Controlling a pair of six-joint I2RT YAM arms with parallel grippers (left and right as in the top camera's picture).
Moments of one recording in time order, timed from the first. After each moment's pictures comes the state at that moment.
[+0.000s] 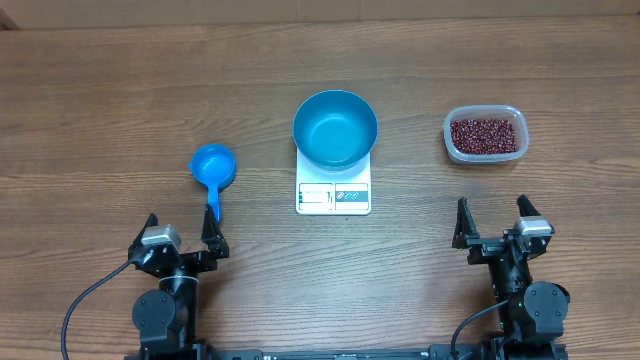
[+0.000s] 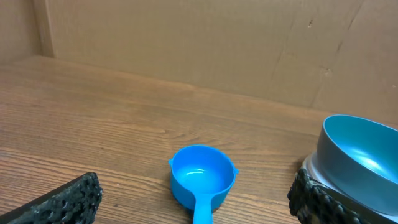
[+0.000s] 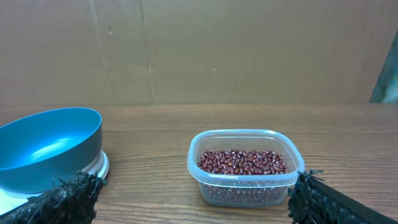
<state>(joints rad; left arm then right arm) 0.10 0.01 0.01 -0.08 0.02 -0.18 -0.01 0.01 0.02 -0.03 -0.07 0.03</state>
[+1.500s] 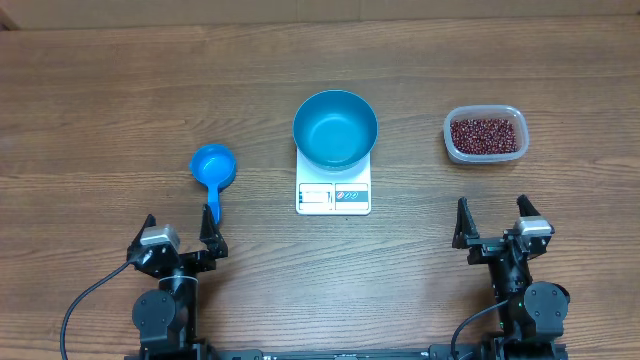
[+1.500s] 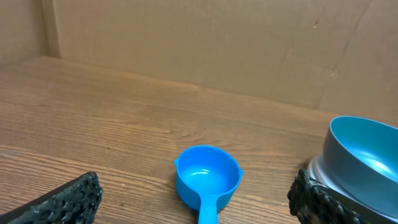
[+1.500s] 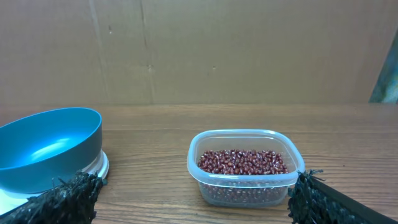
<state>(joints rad) 0.10 0.01 0.01 -0.08 0.00 -0.18 -0.01 0.01 0.02 -0.03 -0.07 0.03</state>
